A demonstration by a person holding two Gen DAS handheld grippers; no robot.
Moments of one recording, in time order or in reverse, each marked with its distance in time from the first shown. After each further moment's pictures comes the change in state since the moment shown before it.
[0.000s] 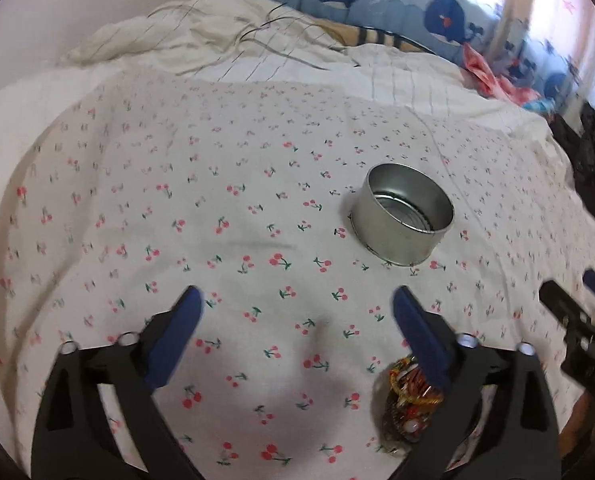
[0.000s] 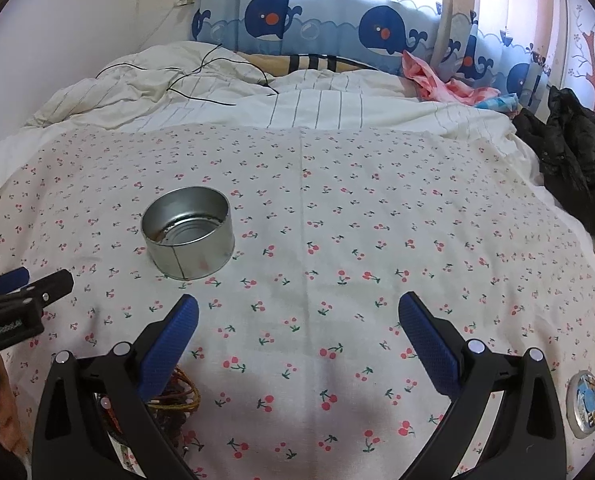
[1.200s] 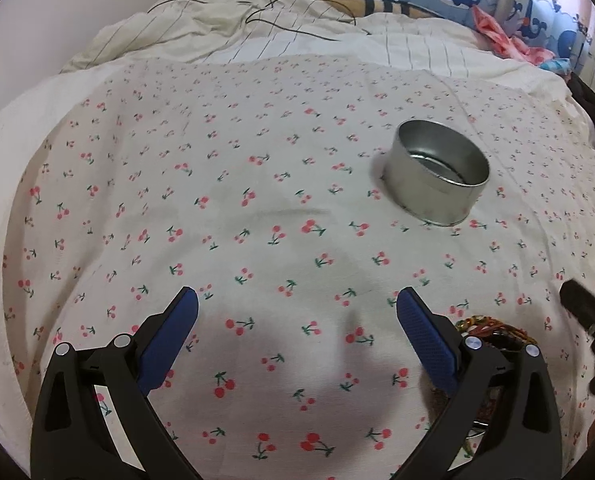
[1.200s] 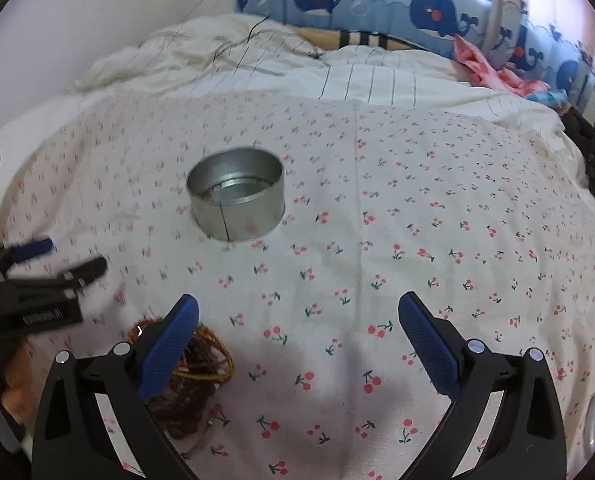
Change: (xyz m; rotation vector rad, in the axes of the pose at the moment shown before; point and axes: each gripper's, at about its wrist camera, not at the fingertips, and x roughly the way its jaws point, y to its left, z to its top) left arm 0.019 0.007 -0.013 0.058 0.089 0.106; right arm 0.014 0.022 -0.018 -0.137 0.101 0.116
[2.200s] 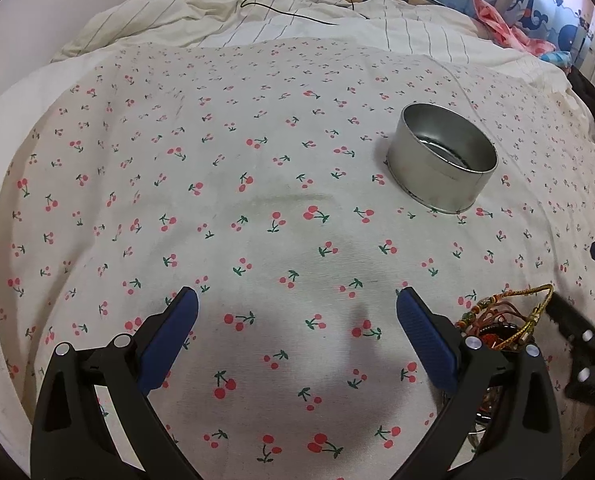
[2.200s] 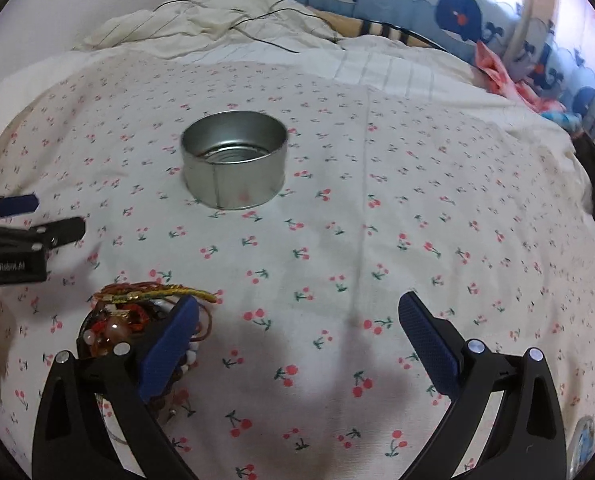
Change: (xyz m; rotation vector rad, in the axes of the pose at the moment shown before) left arm 0.009 0.003 0.000 0.001 0.051 -0.028; right arm 0.022 0.005 -0.009 -0.126 0.036 -0.011
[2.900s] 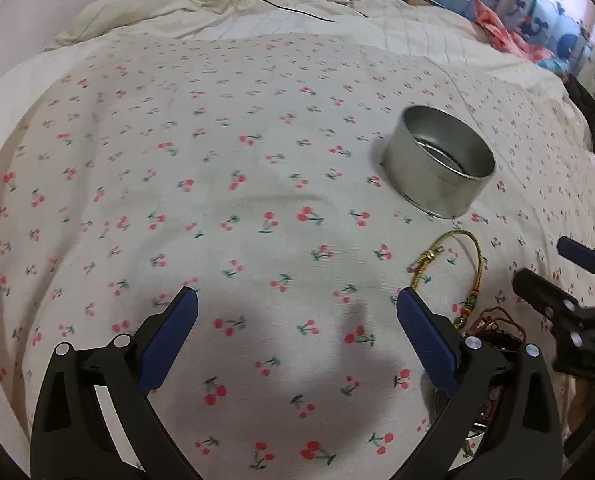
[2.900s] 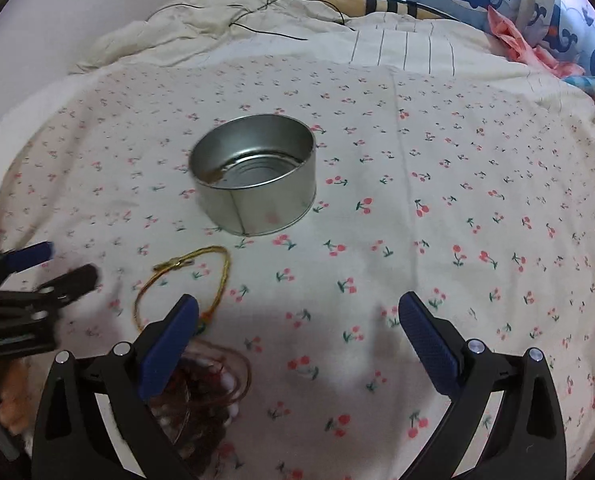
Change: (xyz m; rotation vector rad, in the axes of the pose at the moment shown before) left arm 0.010 -0.001 0.005 -0.008 0.019 -0.040; right arm 0.020 -0.008 0.017 0.129 0.058 0.119
